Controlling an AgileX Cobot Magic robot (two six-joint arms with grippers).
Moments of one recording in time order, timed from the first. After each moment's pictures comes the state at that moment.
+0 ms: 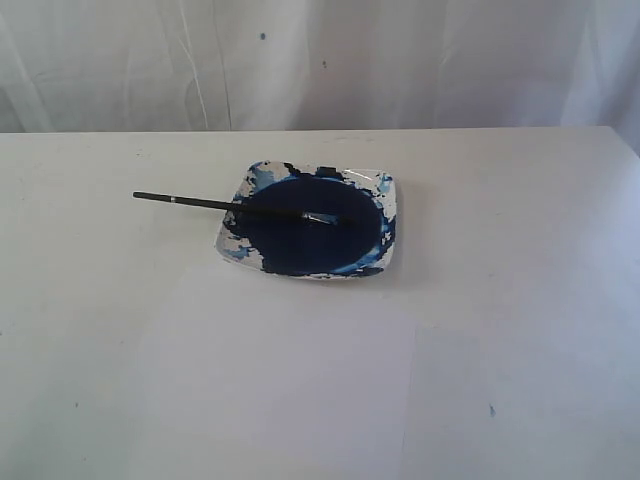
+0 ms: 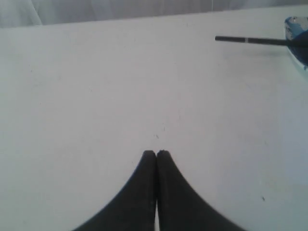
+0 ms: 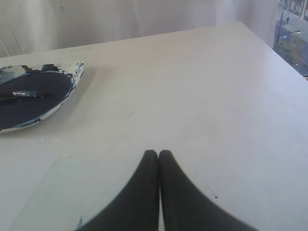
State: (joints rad) left arm 0.09 0.00 0.02 -0.13 0.33 0.20; right arm 0.16 0.01 0.00 0.00 0.35 0.11
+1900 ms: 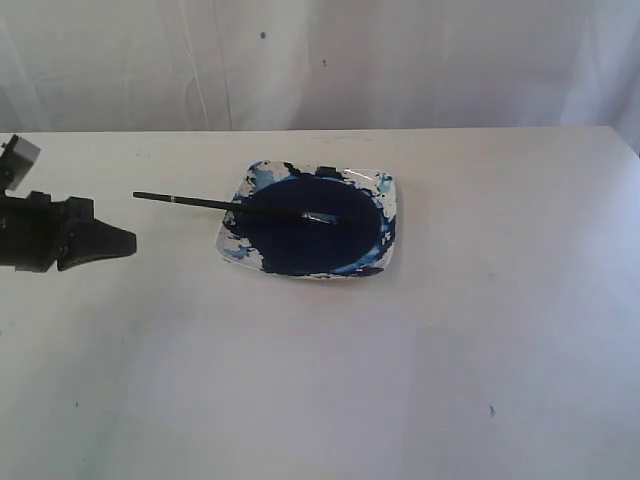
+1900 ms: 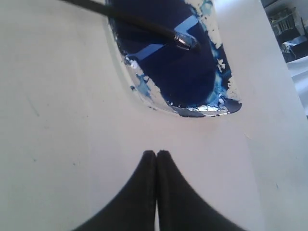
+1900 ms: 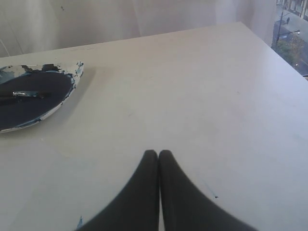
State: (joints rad) left arm 0.12 1.77 -0.86 1.67 -0.93 -1.79; right arm 0.16 0.01 0.00 0.00 0.35 0.11
